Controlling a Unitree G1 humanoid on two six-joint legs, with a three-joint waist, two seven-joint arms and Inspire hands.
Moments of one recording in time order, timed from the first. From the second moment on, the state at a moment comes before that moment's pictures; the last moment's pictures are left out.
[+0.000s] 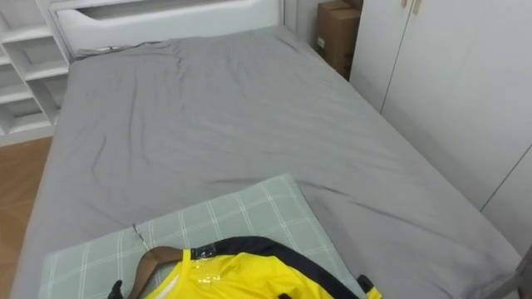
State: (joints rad) left arm 0.02 0.18 -0.16 0.90 0.27 -0.11 0.42; right arm 0.10 -0.22 -0.02 1.33 0.43 -0.04 0.11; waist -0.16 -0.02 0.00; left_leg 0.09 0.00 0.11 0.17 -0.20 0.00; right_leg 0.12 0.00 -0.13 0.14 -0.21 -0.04
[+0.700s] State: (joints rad) left arm -0.04 0.18 -0.16 0.94 0.36 -0.07 0.37; right arm 0.11 -0.23 -0.01 1.33 0.42 -0.03 0.11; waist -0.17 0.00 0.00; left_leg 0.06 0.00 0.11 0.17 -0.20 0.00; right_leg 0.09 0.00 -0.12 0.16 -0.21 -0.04
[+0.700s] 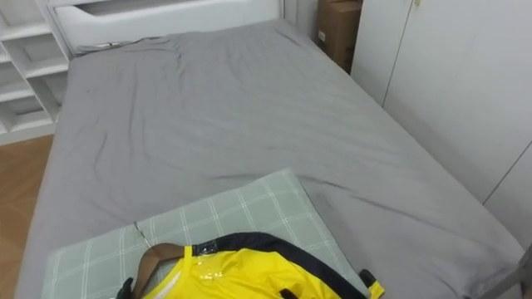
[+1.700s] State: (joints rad) left arm -0.21 0.19 -0.16 1.06 0.29 -0.06 0.31; right arm 0.05 -0.24 0.06 1.34 0.34 -0.02 0.06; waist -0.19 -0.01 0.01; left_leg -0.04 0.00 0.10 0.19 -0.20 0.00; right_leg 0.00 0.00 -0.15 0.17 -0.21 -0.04
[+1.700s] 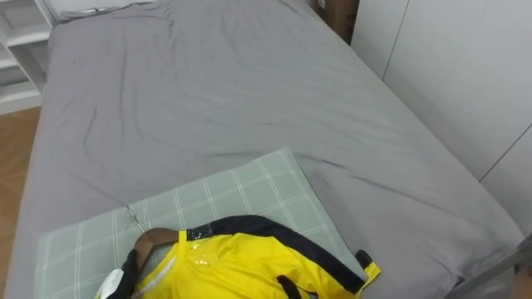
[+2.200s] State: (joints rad) left arm -0.24 0.19 -0.16 1.11 0.23 -0.07 0.31; right arm 0.06 -0.24 0.07 1.33 0.35 -0.01 0.05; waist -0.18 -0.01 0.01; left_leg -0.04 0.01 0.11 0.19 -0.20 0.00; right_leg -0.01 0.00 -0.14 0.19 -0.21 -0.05
